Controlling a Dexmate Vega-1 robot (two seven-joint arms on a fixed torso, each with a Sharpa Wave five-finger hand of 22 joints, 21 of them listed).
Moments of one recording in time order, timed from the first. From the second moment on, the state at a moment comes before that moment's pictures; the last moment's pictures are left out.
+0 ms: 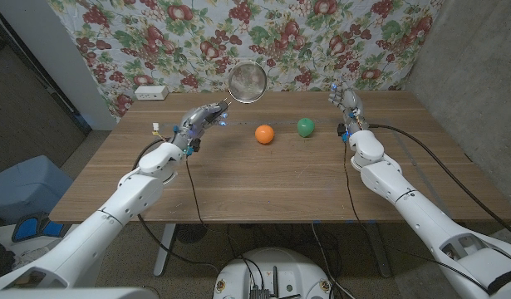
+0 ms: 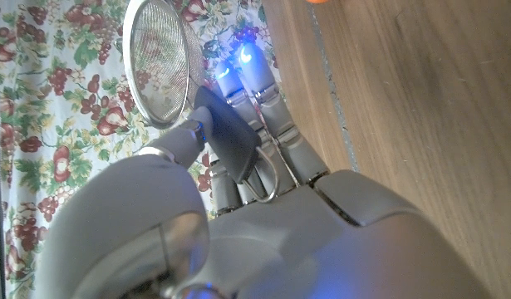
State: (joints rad) left arm 0.99 0.65 0.29 -1.74 -0.76 -0.03 0.15; left_hand 0.78 0.17 0.81 -0.16 0.17 0.84 0.03 0.20 0.33 1.02 -0.06 0.22 0.19 1.16 -0.19 0.23 0.19 0.92 -0.13 0.96 0.18; right arm -0.78 -0.45 -0.38 -1.40 0.44 0.24 -0.30; right_hand 0.32 0.16 0.28 -0.02 0.19 0.43 0.06 0.22 0.20 0.39 0.08 0.22 0.35 0.30 0.02 0.38 0.51 0.36 0.10 0.26 0.19
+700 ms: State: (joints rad) left arm 1.01 0.66 0.25 -1.88 -0.90 0.34 0.49; left_hand 0.78 0.17 0.82 -0.17 0.17 0.84 0.02 0.20 0.32 1.04 -0.06 0.22 0.19 1.17 -0.20 0.23 0.19 0.92 -0.13 0.98 0.18; right arm -0.78 -0.45 -0.38 -1.40 0.45 0.25 -0.29; right_hand 0.32 0.16 0.29 -0.03 0.19 0.43 0.06 0.22 0.20 0.39 0.08 0.22 0.35 0.30 0.02 0.37 0.51 0.36 0.10 0.26 0.19
